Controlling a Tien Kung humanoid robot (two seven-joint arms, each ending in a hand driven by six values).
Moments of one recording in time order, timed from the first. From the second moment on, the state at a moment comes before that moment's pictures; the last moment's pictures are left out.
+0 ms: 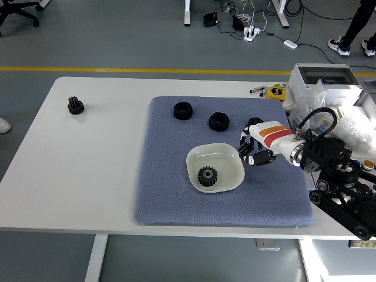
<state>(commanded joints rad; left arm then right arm) -0.08 0.10 -0.35 -0.21 0.64 0.22 0.18 0.76 -0.36 0.56 1.17 -1.96 -0.05 -0.10</state>
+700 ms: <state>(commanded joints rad) -0.09 0.10 -0.35 -0.21 0.63 0.22 0.18 0.84 -0.31 0.37 1.33 -2.06 -0.01 -0.12</state>
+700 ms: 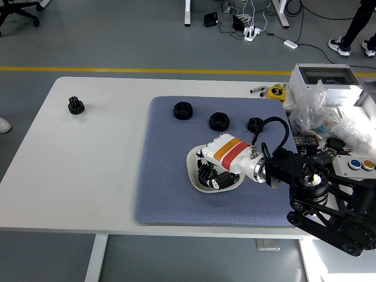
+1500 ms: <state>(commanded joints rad) -0.09 0.11 -0.34 -0.21 0.62 0.22 0.18 0.88 -0.24 0.34 1.18 -2.03 0.03 -0.11</state>
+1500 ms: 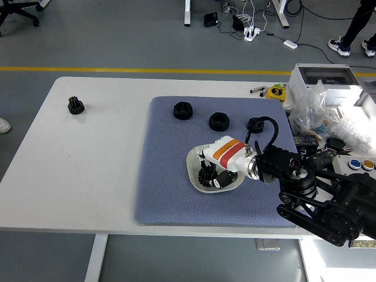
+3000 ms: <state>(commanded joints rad) -0.09 0.11 -0.35 -0.21 0.63 0.23 0.18 0.70 -0.42 0.55 1.30 -1.50 -0.47 0.03</state>
